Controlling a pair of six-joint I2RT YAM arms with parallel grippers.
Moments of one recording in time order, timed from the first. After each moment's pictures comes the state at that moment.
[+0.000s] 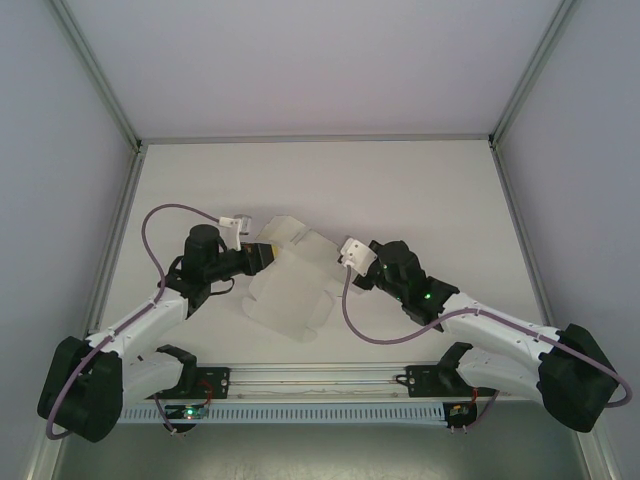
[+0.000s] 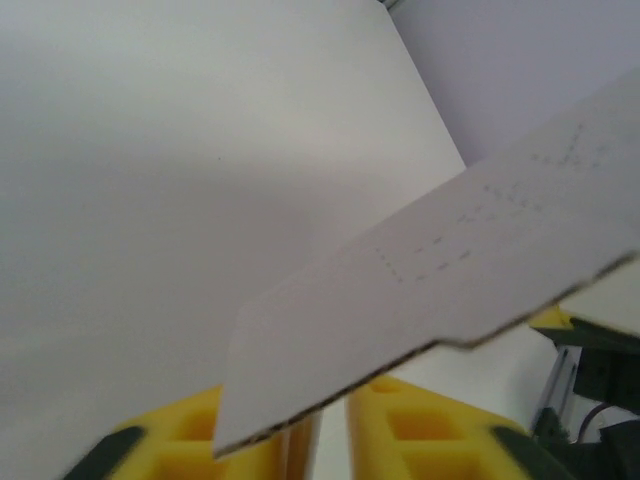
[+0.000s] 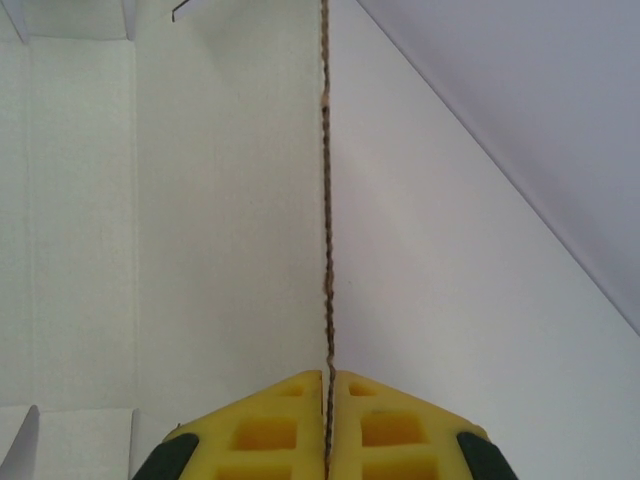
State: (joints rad) left arm -0.31 1.08 0.46 0.16 0.62 -0.56; right arm 0.74 1.05 0.49 0.13 0.06 -0.45
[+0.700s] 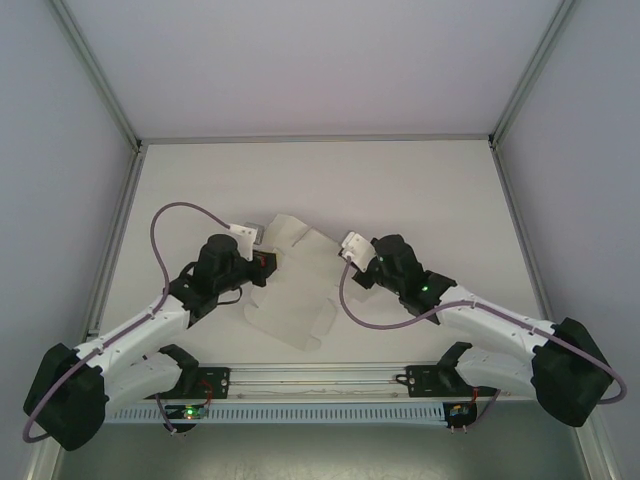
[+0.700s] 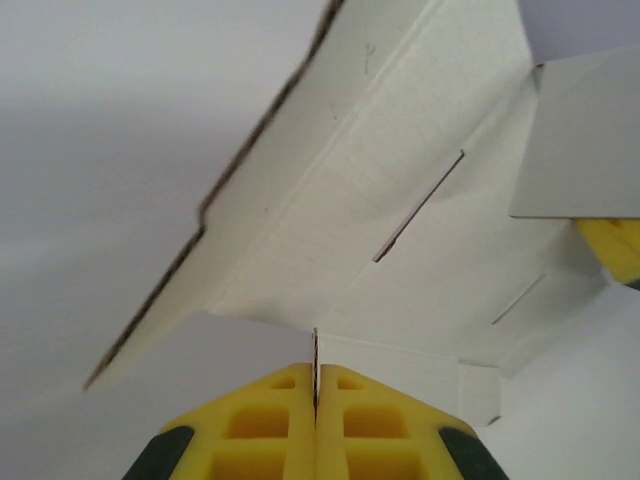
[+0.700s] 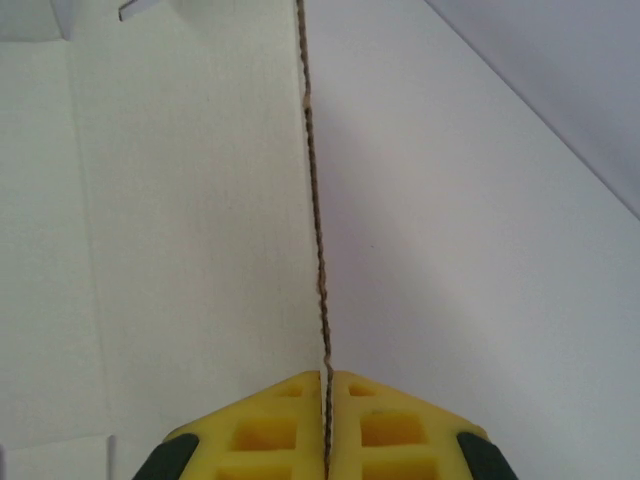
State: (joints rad) left arm -0.52 1.01 0.49 -0.01 0.24 -0.40; right arm 0.73 1.11 0.55 0.03 0.04 -0.36
